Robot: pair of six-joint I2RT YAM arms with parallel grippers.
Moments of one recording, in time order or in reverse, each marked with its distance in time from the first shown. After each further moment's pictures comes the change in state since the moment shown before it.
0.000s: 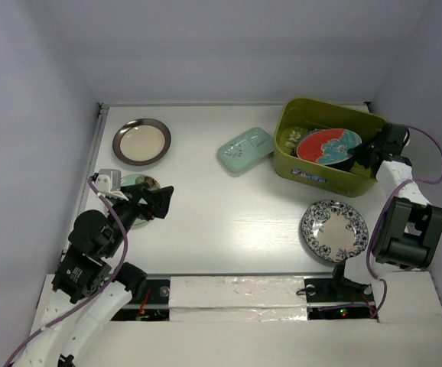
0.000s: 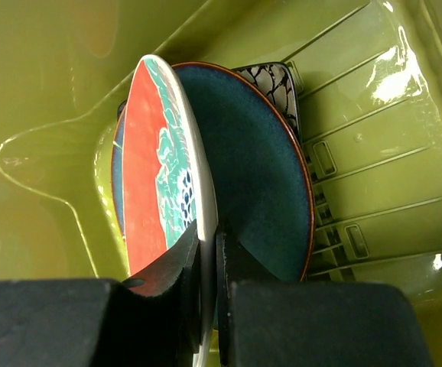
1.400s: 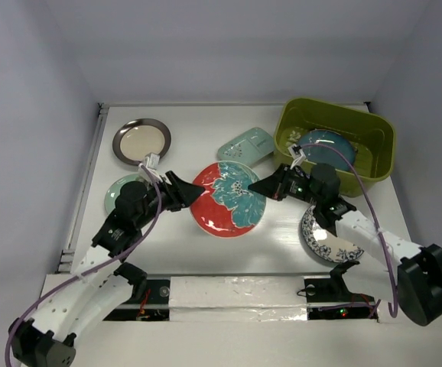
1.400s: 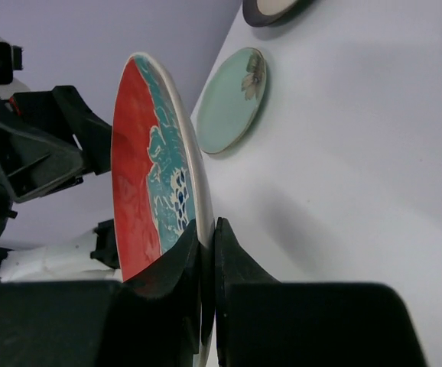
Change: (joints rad) left arm 0.025 0.340 -0.193 0.336 0.314 -0.419; right arm 0.780 -0.373 -0.520 0.644 -0.422 0.093
